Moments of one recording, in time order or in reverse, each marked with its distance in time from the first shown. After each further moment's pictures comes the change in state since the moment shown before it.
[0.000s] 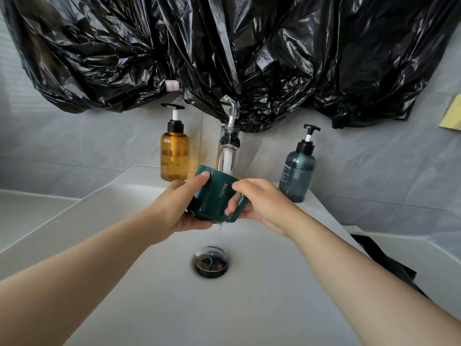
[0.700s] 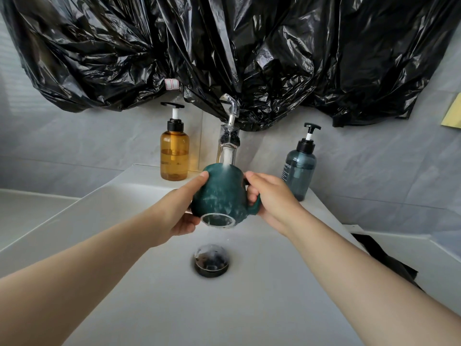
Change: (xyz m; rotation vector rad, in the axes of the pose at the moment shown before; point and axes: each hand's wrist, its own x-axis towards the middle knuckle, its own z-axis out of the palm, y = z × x) left_hand 0.002 -0.006 0.001 0.117 0.043 -0.057; right_hand 0.015 0.015 -0.008 0.187 0.289 -0.019
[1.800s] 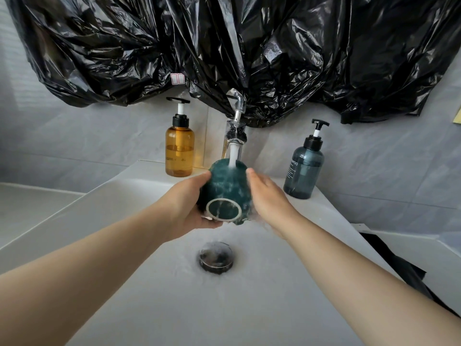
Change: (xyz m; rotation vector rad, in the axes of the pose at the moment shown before) left_hand -0.008 0.010 0.014 -0.414 -0.090 -0.040; right_hand -0.006 0.003 0.017 -0.519 0.094 -0.027
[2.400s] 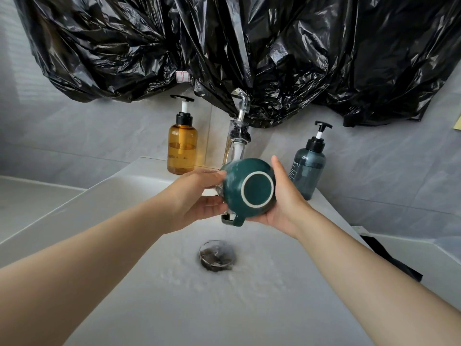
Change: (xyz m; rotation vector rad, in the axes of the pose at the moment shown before) left_hand -0.001 0.007 -0.006 0.121 -0.133 0.124; right_hand -0.004 -0.004 -0.018 0.673 -0.154 0.353
